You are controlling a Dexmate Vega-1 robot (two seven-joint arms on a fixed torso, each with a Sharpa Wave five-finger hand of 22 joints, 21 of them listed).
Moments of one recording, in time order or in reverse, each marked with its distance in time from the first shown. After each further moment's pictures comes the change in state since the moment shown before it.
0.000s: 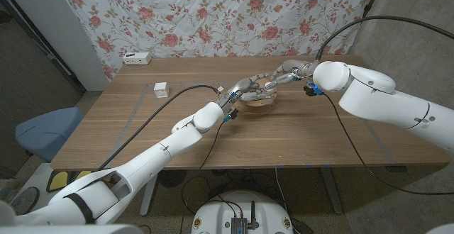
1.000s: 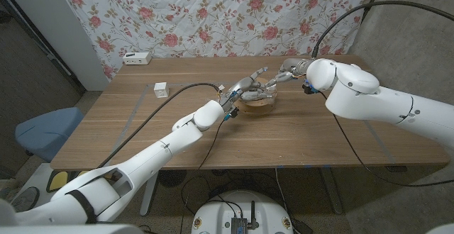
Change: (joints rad) left arm -0.023 -0.004 0.009 0.024 0.015 -0.029 -0.017; left_hand -0.027 -0.015 0.017 0.007 0.002 -0.216 -0.070 0.000 0.000 0.023 0.000 0.004 0.004 0.014 -0.004 0.000 0.000 -0.013 0.002 0.000 0.000; right arm 0.192 0.027 -0.239 -0.021 -0.143 -0.204 0.055; right_hand -0.099 -0.022 -0.043 0.023 0.005 0.035 0.055 0.012 0.014 0.036 0.046 0.008 0.000 0.042 0.053 0.007 0.002 -0.007 0.043 0.000 0.002
